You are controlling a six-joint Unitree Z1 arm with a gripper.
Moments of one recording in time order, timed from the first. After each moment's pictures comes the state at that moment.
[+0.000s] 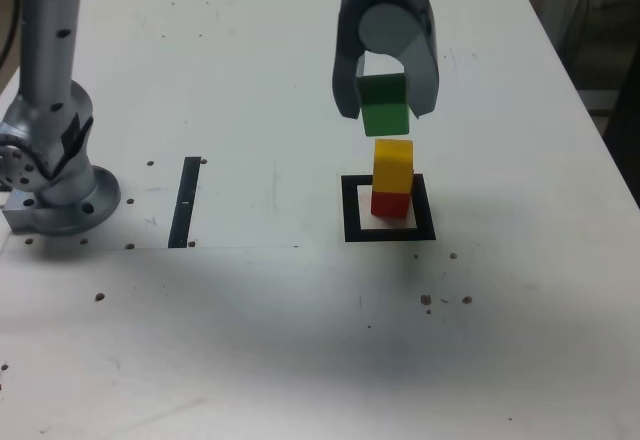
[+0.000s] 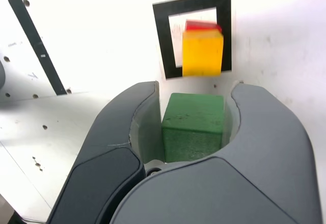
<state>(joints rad) -0.15 1.98 -1.93 1.60 0.07 -0.04</state>
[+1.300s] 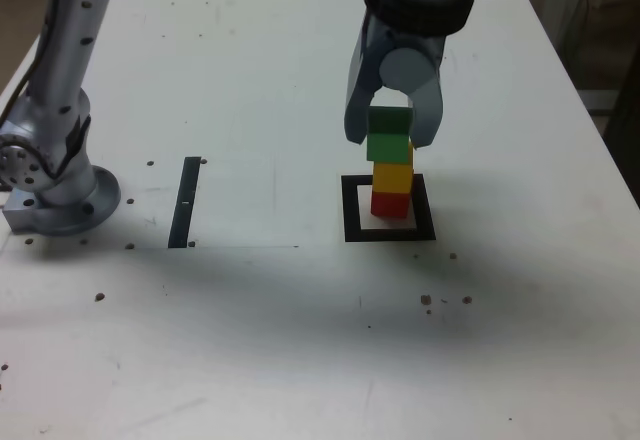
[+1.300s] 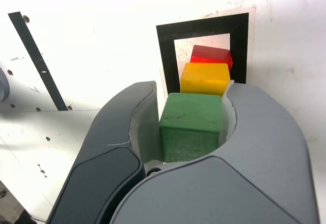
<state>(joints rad) -0.08 2.09 -1.91 1.57 0.06 0.02</state>
